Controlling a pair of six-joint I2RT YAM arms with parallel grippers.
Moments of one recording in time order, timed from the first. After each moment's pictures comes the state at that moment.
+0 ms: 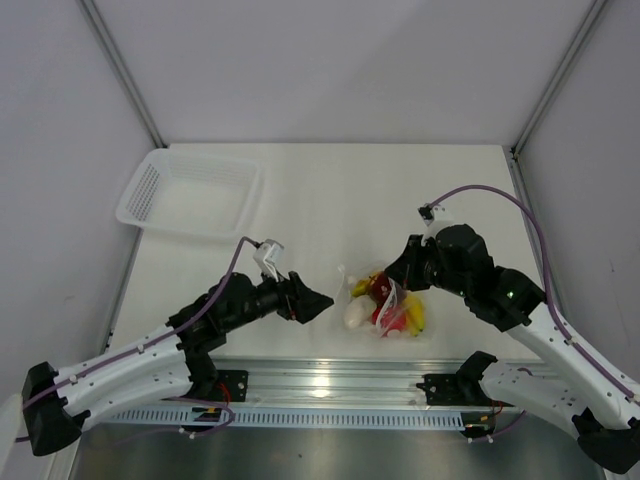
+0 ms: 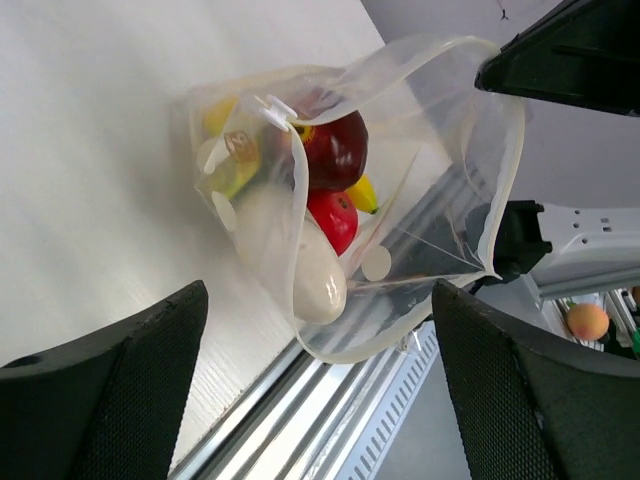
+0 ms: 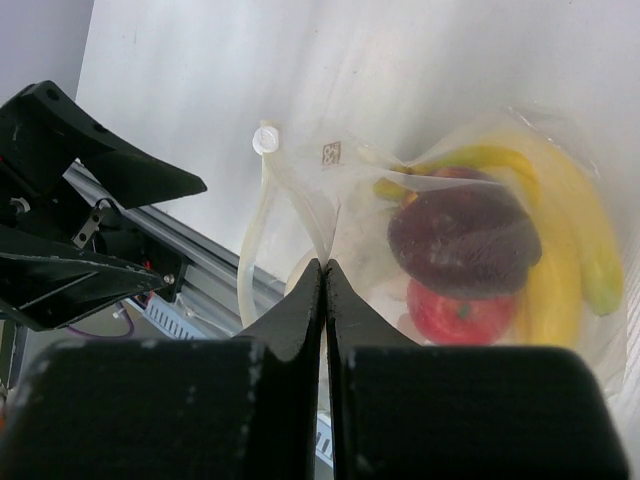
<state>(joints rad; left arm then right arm) -0.95 0.69 0.45 0.03 0.03 -0.74 0.75 0.85 1.00 -0.68 -0.02 0.60</state>
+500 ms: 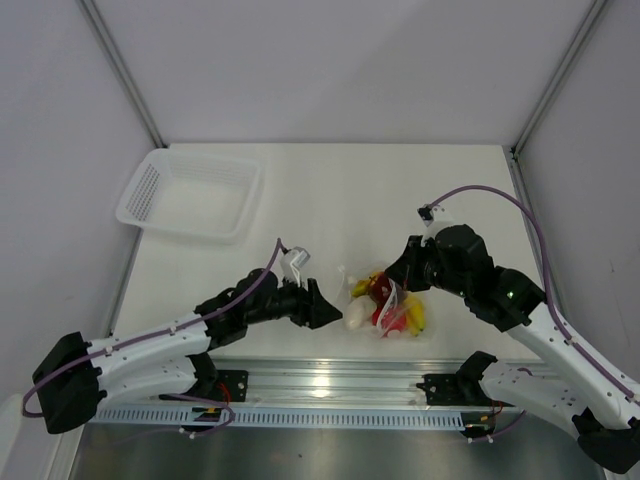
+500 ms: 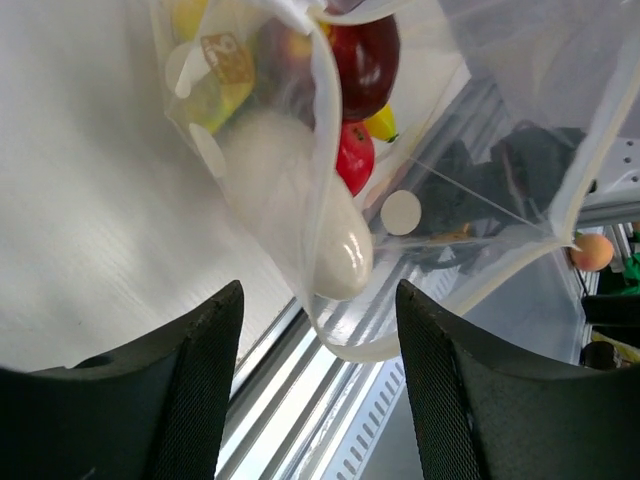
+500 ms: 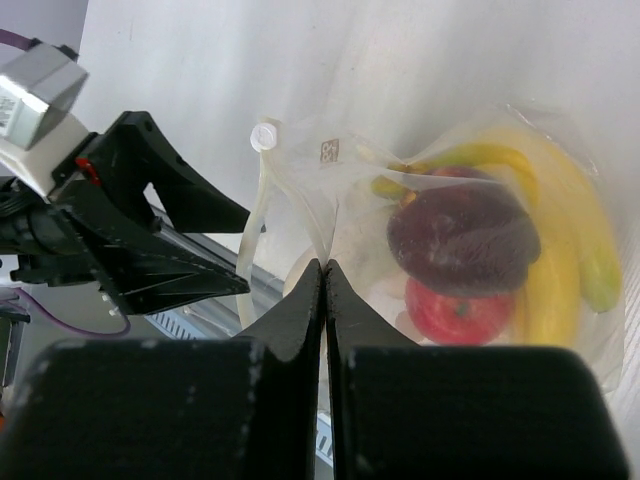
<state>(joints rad) -0.95 0.93 0.44 0.13 0.19 -0.74 0.74 0.85 1.00 -0.69 -0.02 0.60</state>
